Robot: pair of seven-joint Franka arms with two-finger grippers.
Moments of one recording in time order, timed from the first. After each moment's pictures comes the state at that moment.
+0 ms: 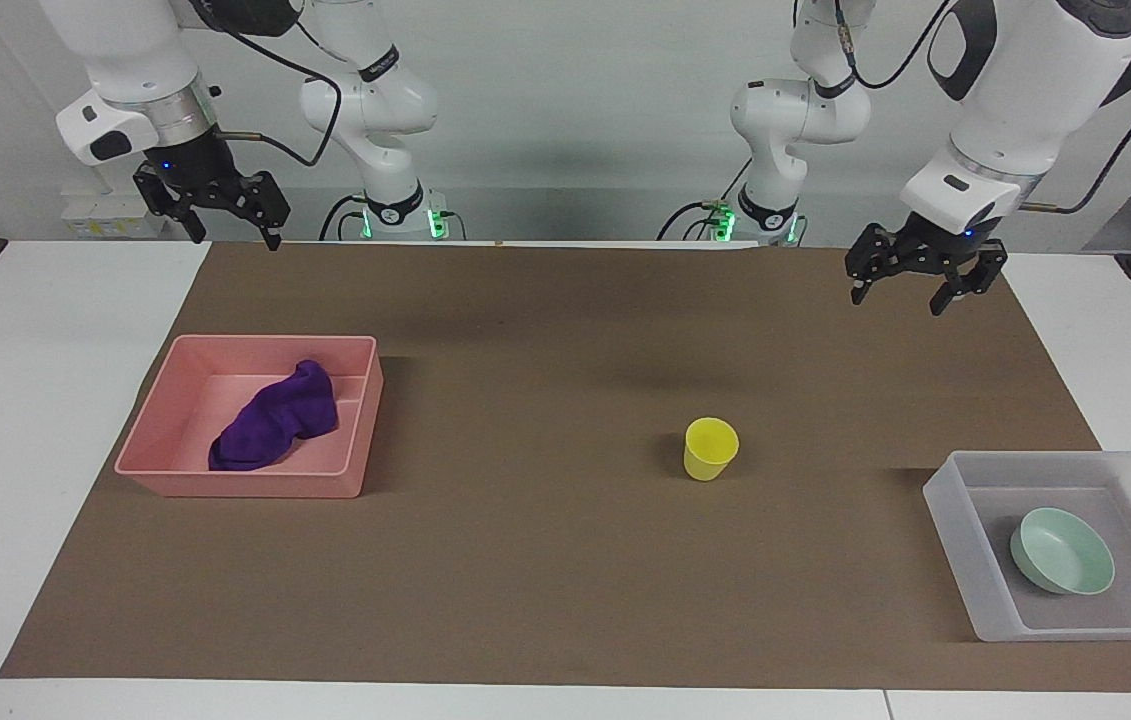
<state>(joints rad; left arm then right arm) -0.17 0.04 0.02 -1.55 -0.02 1.63 0.05 -0.01 -0.11 -0.04 -1.66 -0.04 1.53 0.06</state>
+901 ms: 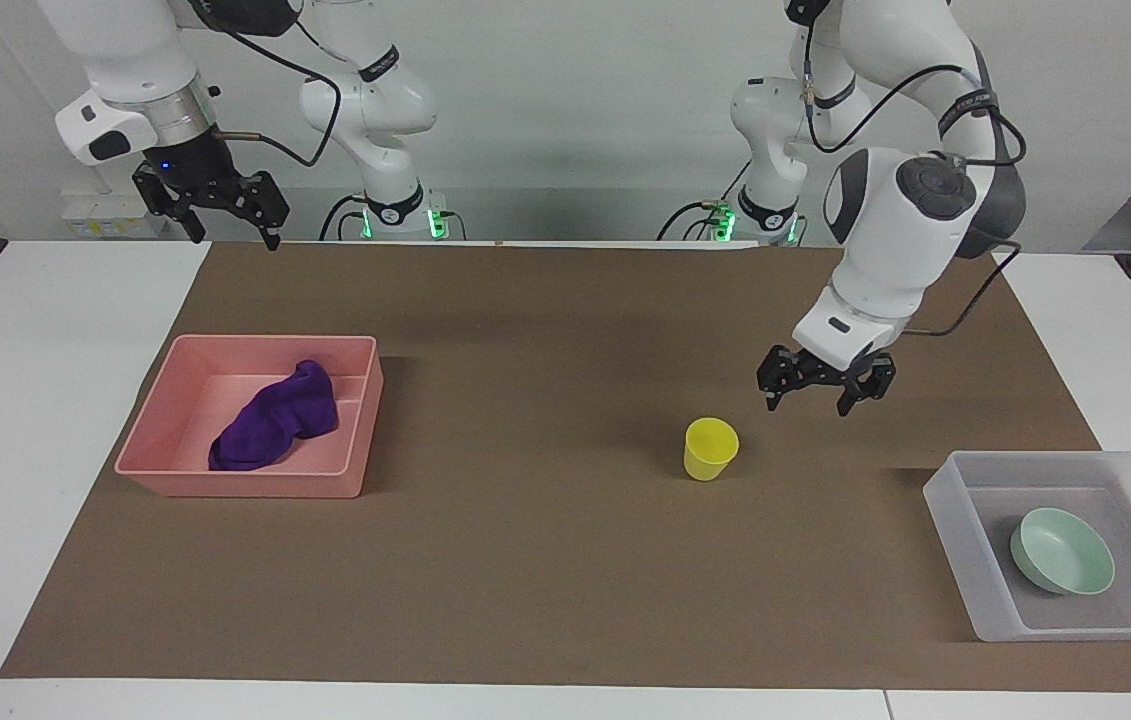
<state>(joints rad) -0.29 0.25 0.01 -1.69 -0.02 2.06 -0.14 -0.01 -0.11 -0.05 -1.66 -0.04 1.53 0.06</state>
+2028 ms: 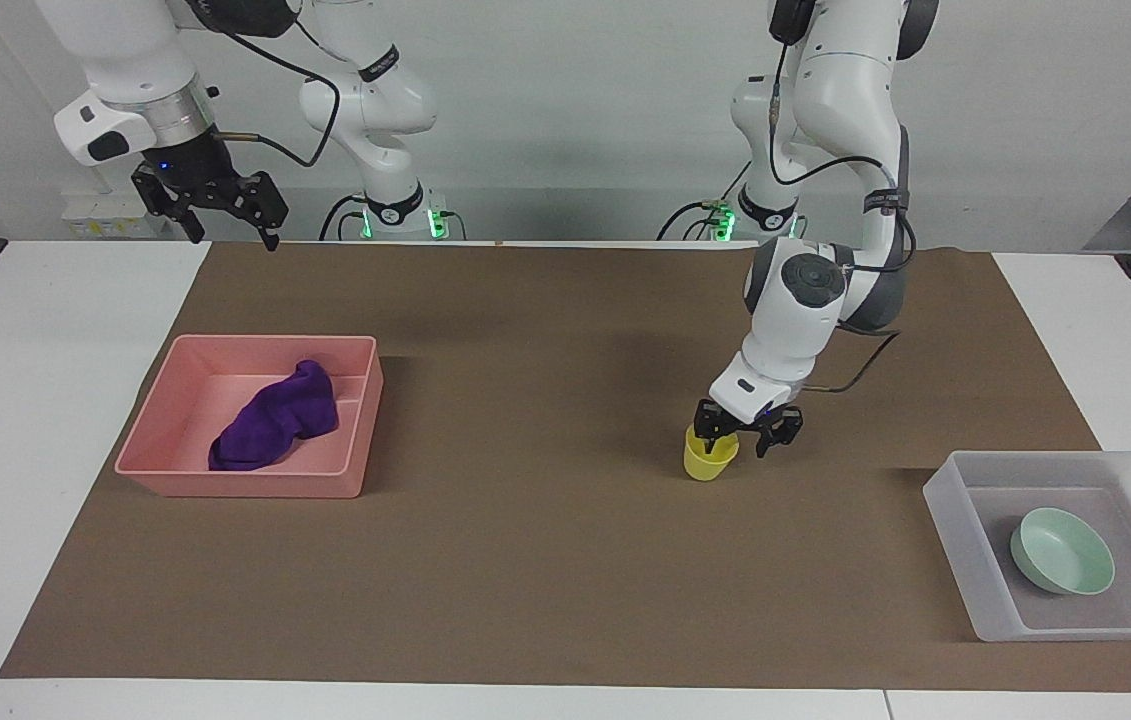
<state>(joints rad) -0.37 0.33 0.01 -1.88 -0.02 2.34 -0.22 -0.01 -0.11 -0.05 -1.66 -0.04 1.53 0.06</state>
